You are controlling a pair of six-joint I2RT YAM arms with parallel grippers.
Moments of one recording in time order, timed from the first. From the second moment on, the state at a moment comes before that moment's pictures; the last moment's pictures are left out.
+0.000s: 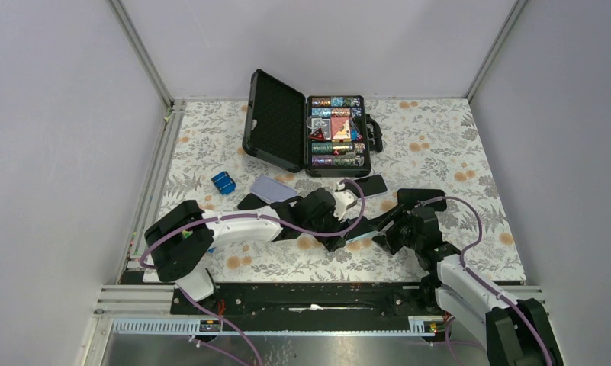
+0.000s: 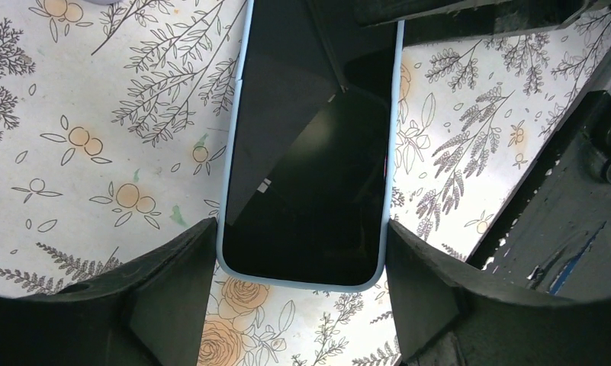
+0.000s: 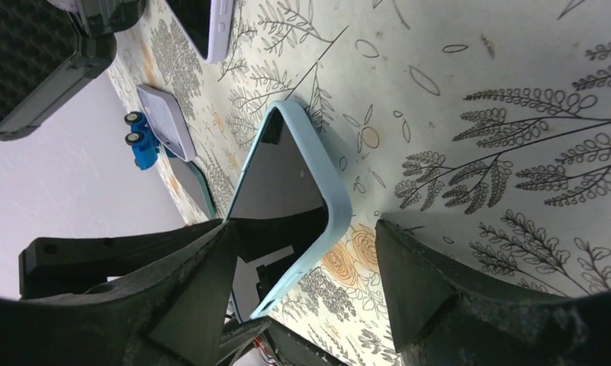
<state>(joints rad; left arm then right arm) -1.04 1.62 0.91 -0.09 0.11 -0.21 0.28 0.83 0.12 0.01 -0.30 1.22</state>
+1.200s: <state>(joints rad) -1.03 1.41 0.76 0.11 0.06 -0.29 0.27 1.08 0.18 0.58 -0.43 1.25</state>
